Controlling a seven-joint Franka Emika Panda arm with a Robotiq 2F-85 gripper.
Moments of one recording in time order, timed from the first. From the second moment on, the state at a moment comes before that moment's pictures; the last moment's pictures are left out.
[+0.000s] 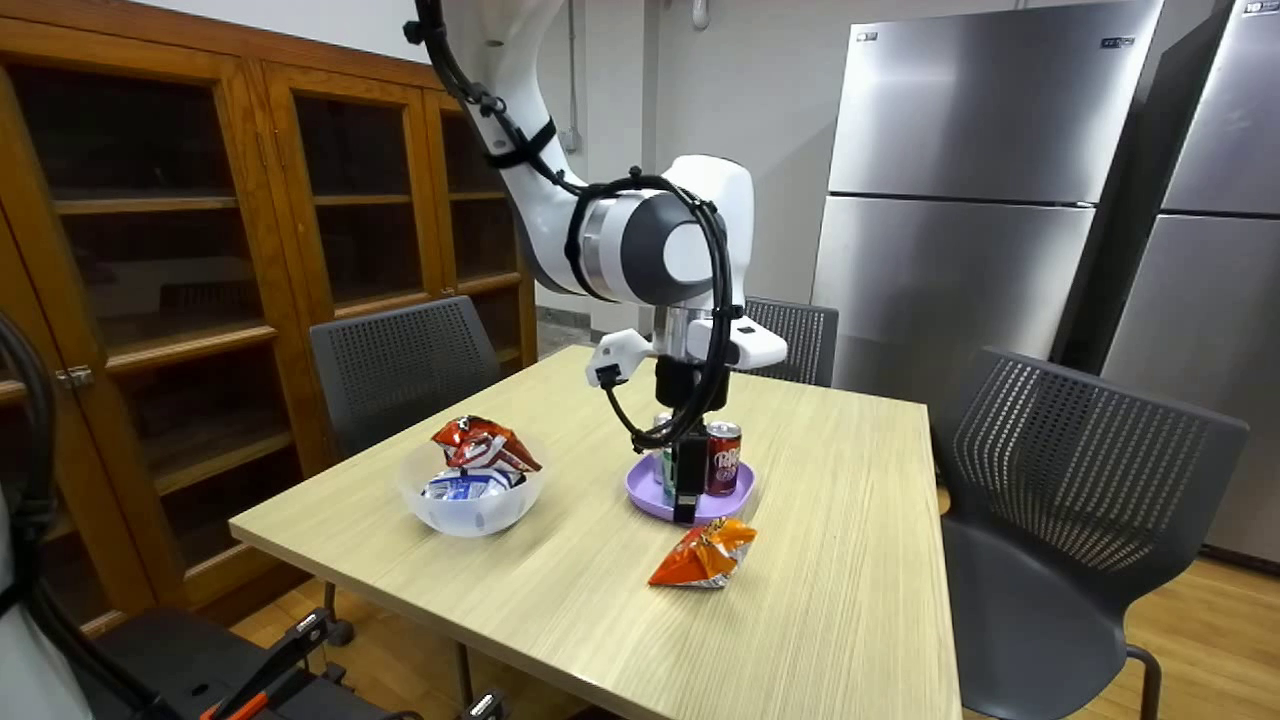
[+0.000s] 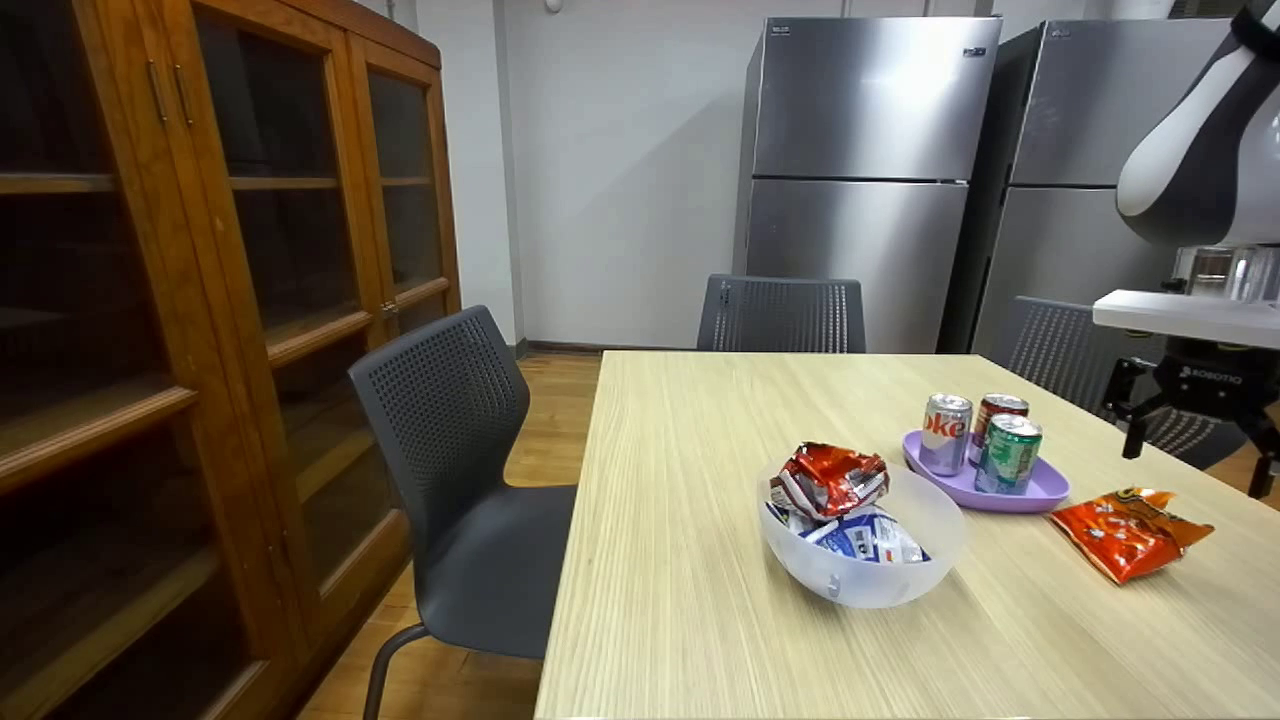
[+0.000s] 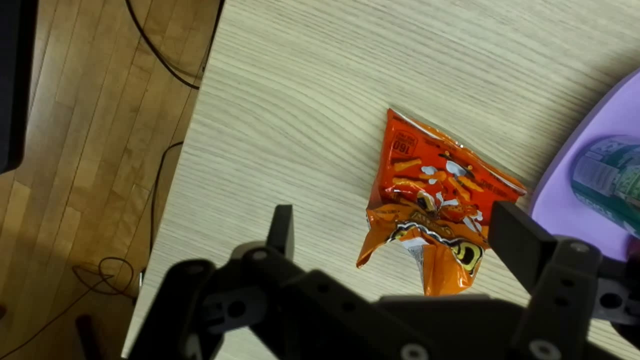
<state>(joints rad) -0.09 0.27 -0.29 -2.34 0.03 2.51 0.74</state>
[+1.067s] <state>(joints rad) -0.07 0.43 -0.28 -2.26 -0.10 2.70 0.57</state>
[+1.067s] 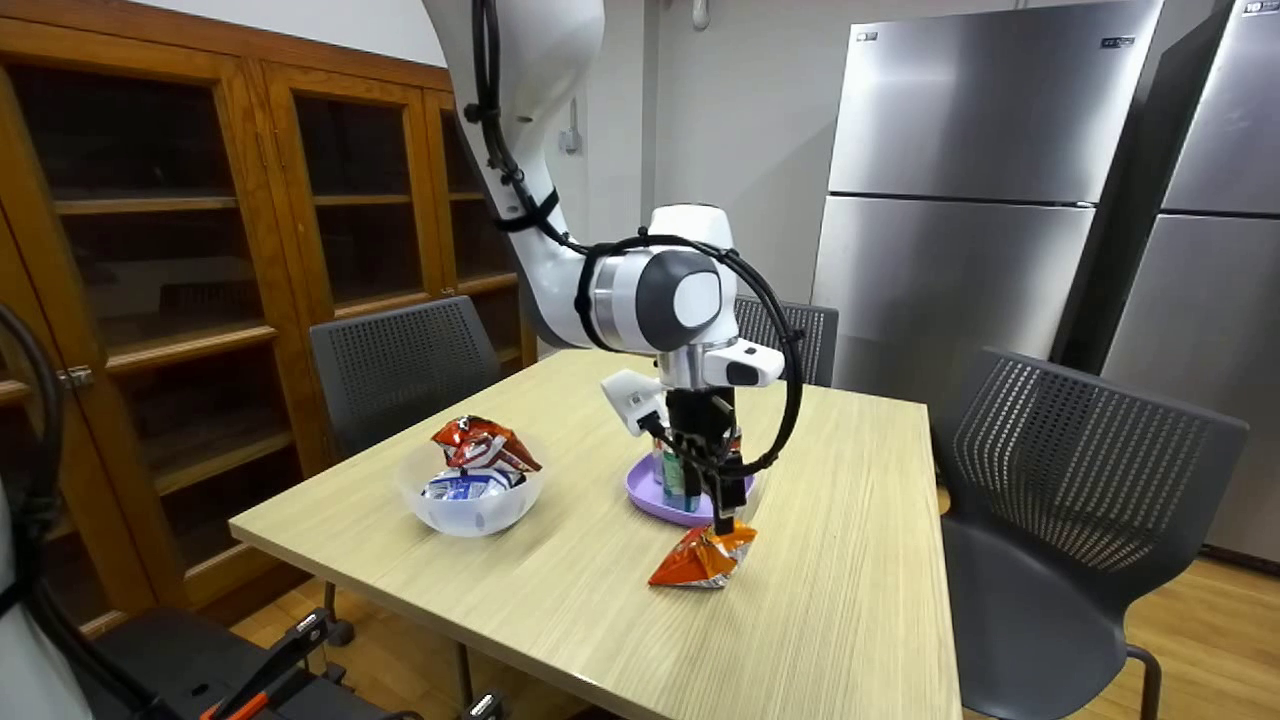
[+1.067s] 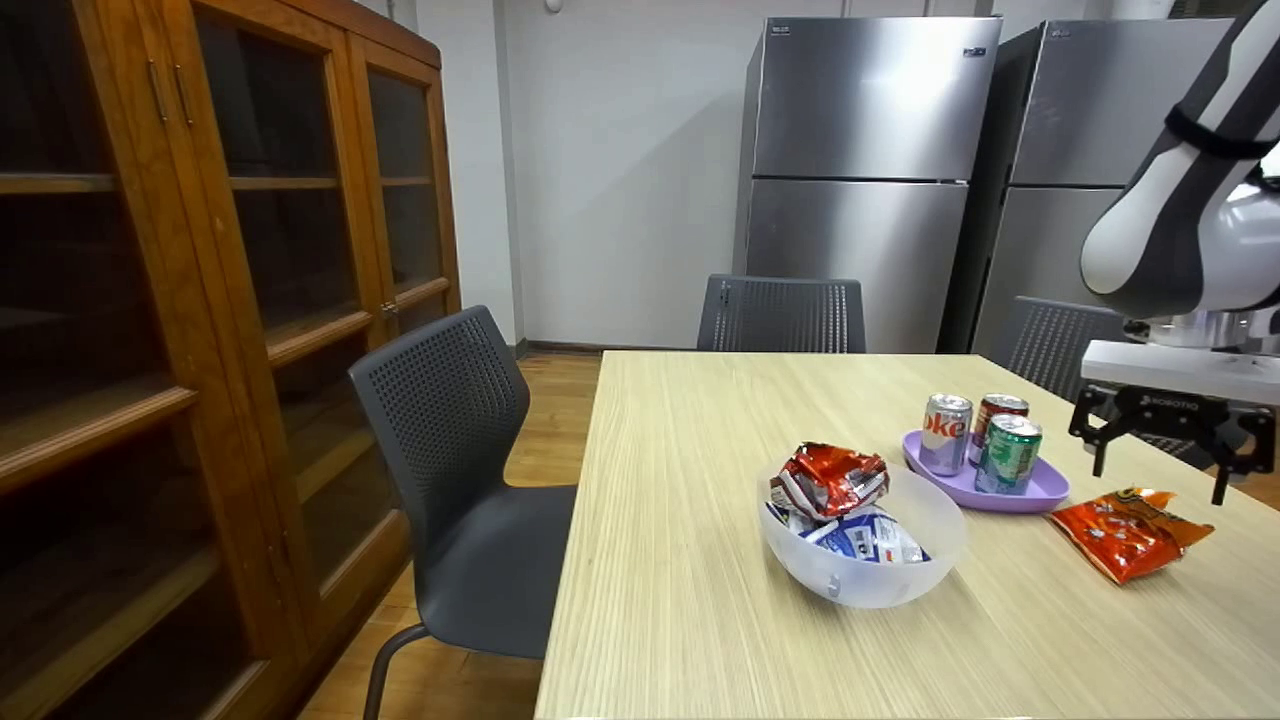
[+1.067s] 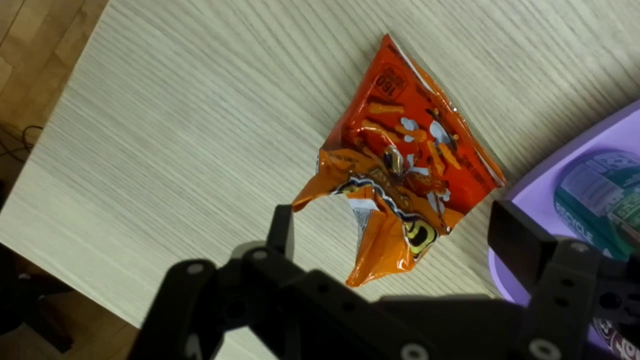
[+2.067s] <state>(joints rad) -0.07 0.53 -0.27 -2.18 -0.08 2.70 0.45</state>
